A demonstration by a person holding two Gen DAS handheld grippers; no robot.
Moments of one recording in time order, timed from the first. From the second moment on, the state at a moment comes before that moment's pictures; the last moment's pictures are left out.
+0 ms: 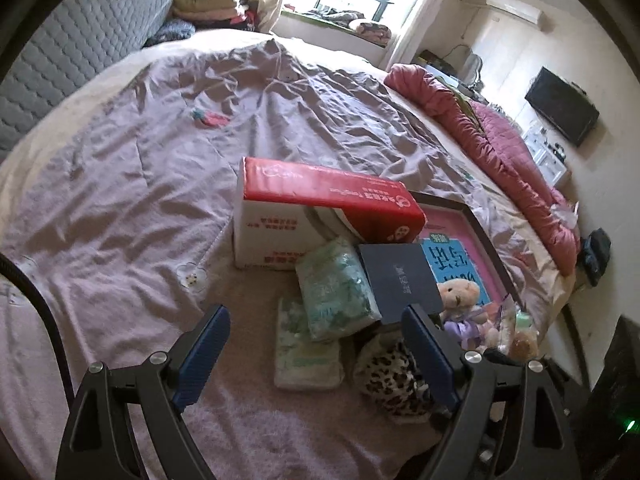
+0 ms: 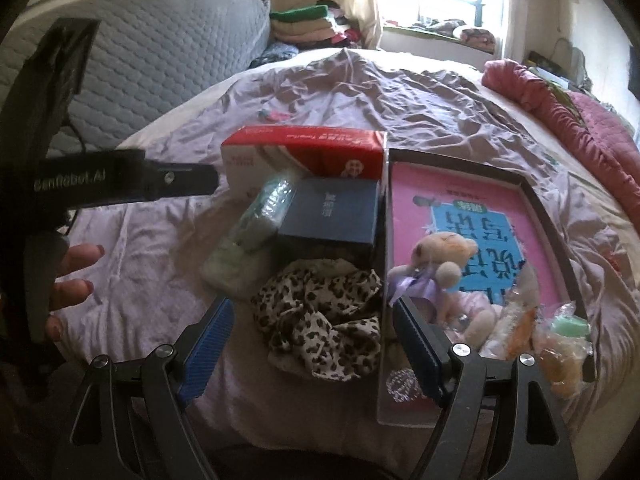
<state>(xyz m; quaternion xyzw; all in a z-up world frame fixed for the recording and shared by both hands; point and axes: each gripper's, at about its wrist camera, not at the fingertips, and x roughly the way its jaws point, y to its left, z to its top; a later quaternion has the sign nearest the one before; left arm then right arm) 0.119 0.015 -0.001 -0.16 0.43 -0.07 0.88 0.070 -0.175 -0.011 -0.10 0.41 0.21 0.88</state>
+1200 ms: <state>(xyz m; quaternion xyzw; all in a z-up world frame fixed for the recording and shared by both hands) 0.167 0.000 -0.057 -0.22 0.48 -0.14 0.84 0.083 -0.181 -0.018 -0.07 0.41 0.25 0.87</state>
